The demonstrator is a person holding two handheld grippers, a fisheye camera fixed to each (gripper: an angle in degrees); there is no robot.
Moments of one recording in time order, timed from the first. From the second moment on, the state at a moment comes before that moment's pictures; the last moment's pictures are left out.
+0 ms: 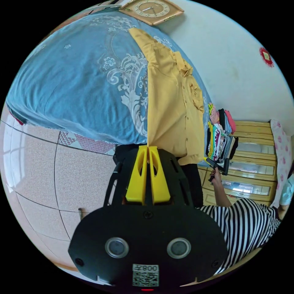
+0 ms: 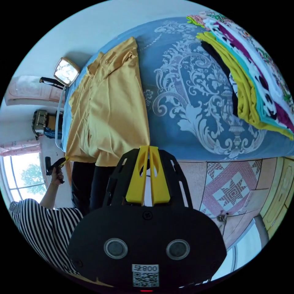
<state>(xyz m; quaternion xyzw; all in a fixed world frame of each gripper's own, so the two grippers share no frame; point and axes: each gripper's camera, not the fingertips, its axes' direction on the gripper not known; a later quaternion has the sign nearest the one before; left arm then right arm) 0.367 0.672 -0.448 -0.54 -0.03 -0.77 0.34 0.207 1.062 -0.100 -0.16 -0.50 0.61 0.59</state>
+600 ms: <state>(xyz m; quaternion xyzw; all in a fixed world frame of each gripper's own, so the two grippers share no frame) 0.307 0.703 -0.297 -0.51 0.05 -0.70 0.50 0.375 0.852 -0.055 -0.05 -0.37 0.43 0.82</state>
